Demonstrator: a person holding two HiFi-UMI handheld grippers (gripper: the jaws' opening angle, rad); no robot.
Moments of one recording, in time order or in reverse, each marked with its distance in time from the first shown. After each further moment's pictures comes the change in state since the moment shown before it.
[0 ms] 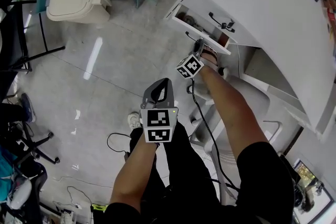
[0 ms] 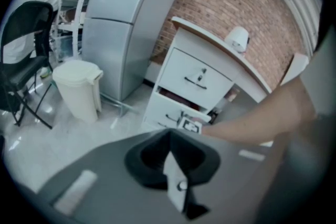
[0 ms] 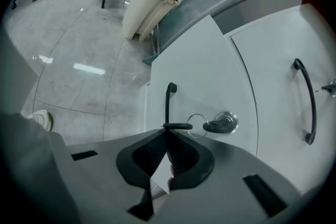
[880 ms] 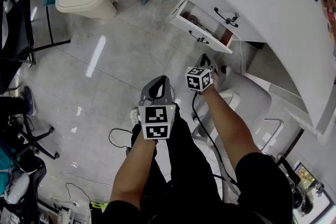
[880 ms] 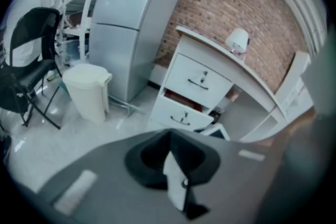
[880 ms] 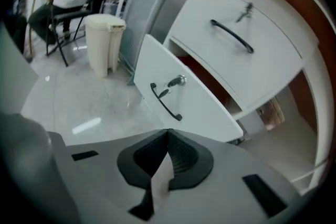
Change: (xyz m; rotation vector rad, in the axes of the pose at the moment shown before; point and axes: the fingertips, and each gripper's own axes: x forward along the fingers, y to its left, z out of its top) left arm -0.032 0.025 -0.012 0.002 -0.015 0.038; right arm -0.083 0.024 -0.030 0.662 -0.008 0.074
